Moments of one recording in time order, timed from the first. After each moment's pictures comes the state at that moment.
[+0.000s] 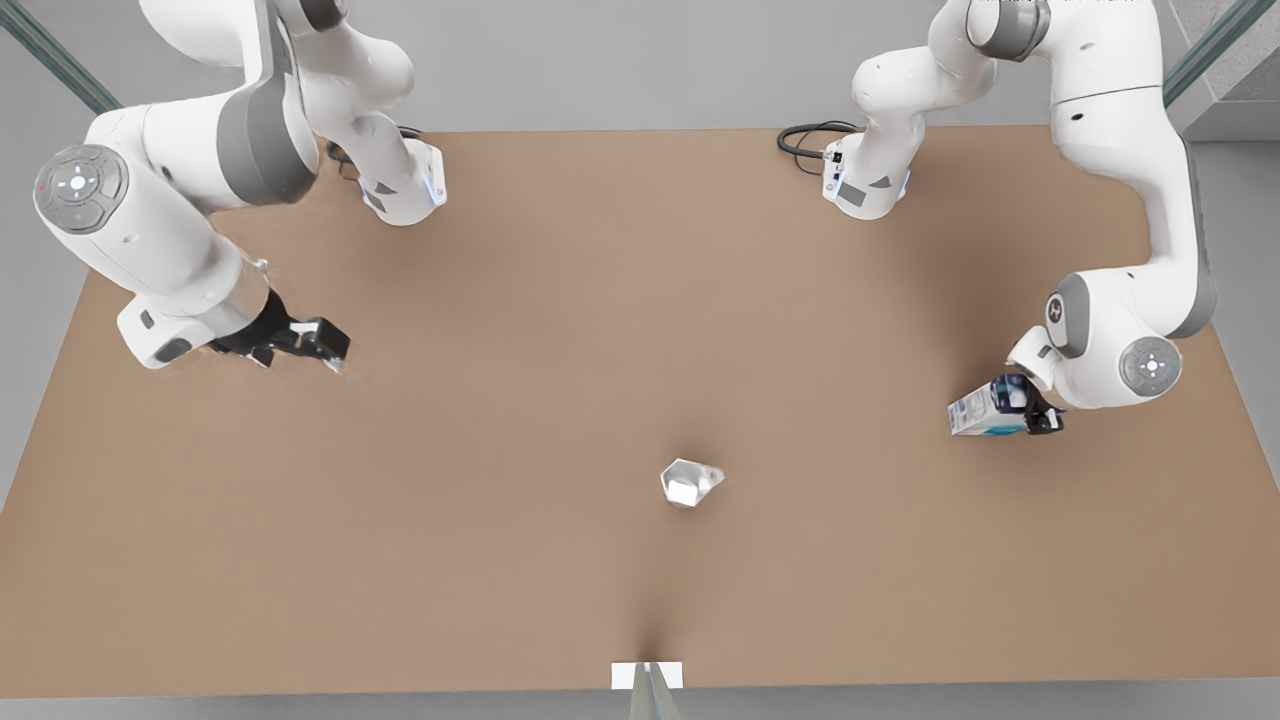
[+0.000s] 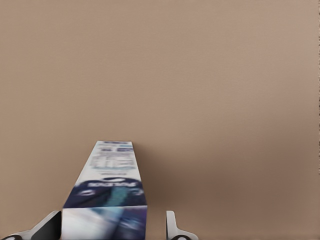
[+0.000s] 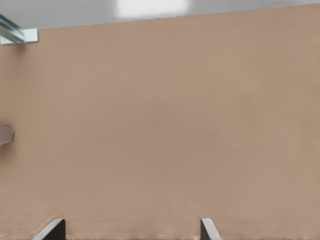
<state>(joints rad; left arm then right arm) 0.18 0.30 -0.04 -1.88 0.17 1.93 1.59 0.37 0.19 -0.24 -1.27 0.06 1.44 0.23</state>
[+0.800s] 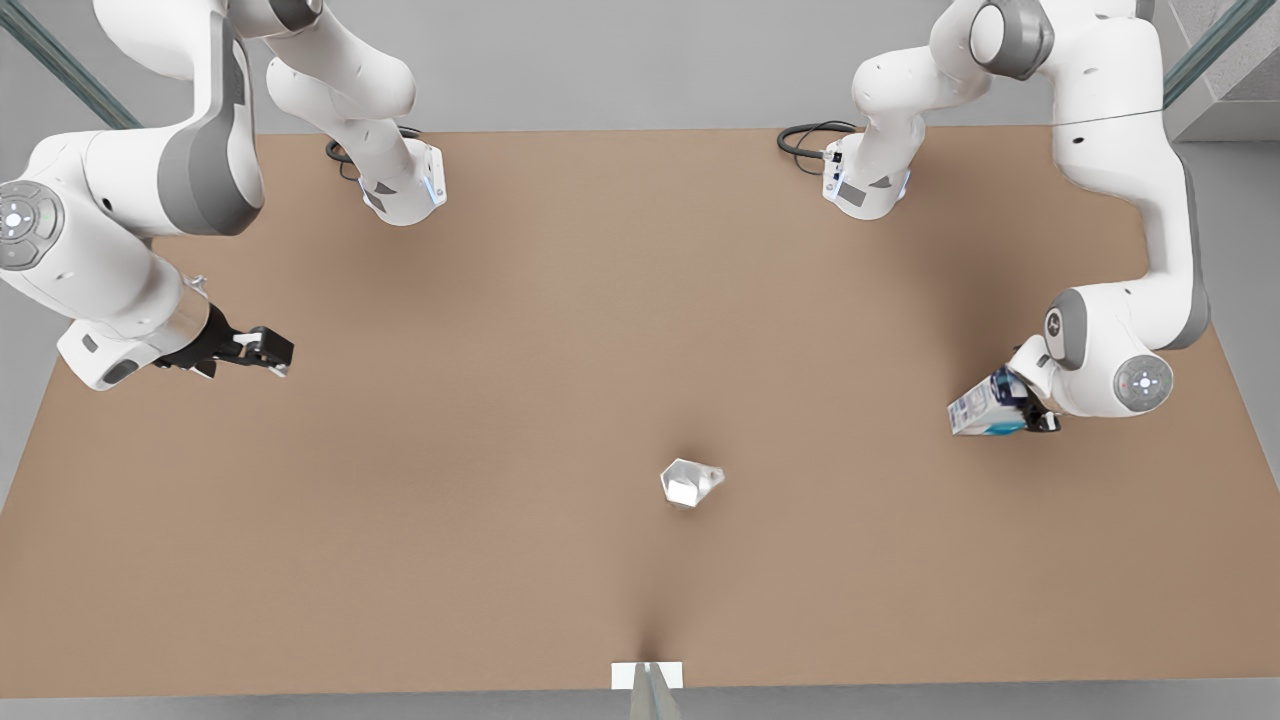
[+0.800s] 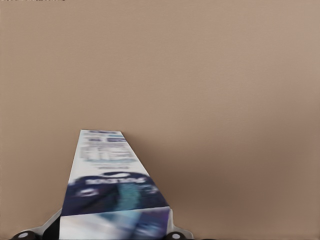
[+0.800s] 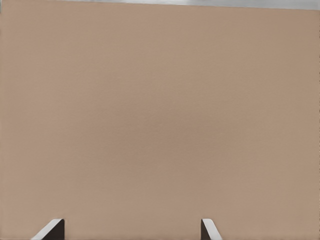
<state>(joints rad) 0.19 0.35 -0.01 -1.88 0.19 1.93 1.58 -0.05 0.19 0.14 -1.35 -0.06 1.51 0.07</state>
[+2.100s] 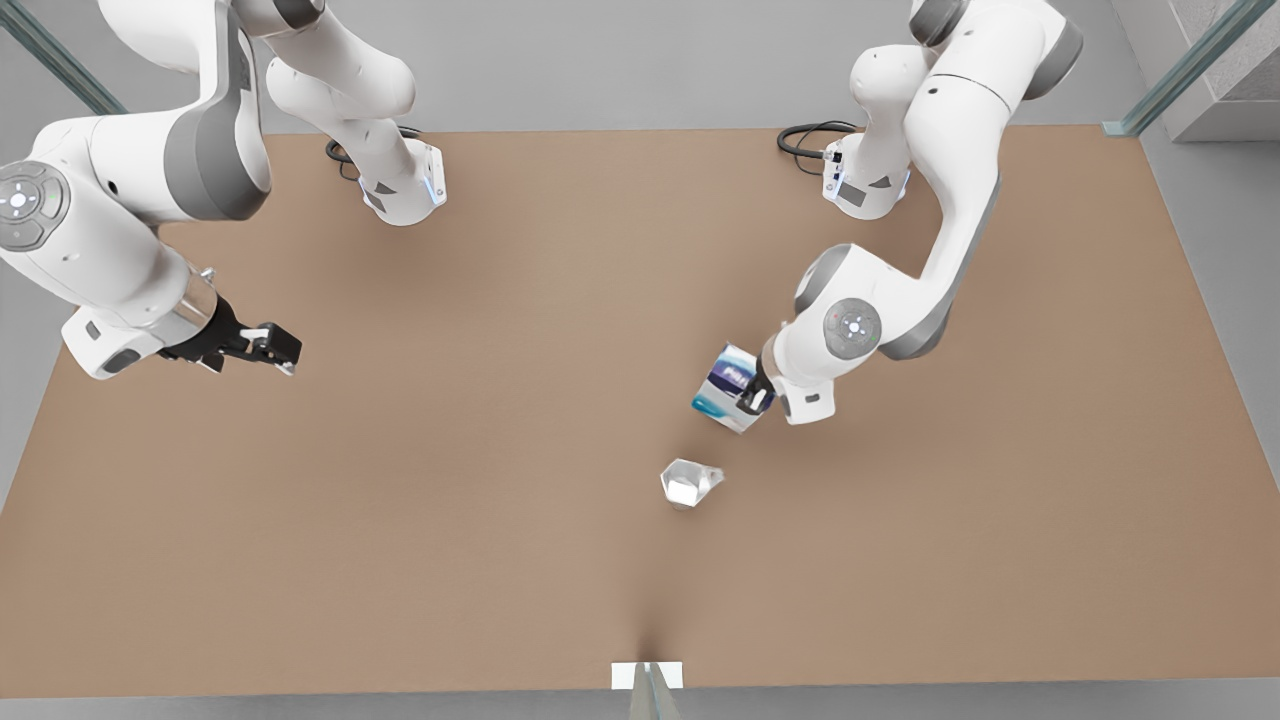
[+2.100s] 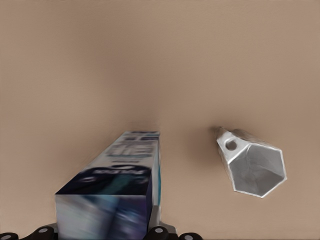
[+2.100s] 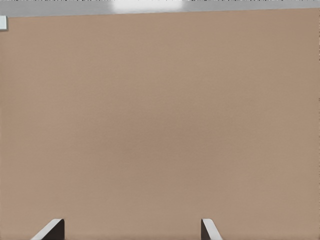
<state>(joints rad) -0.08 0.42 -0.48 -1.68 -0.05 2.00 -1.52 -0.03 0.19 0.16 -1.32 -0.05 1.50 0.16</state>
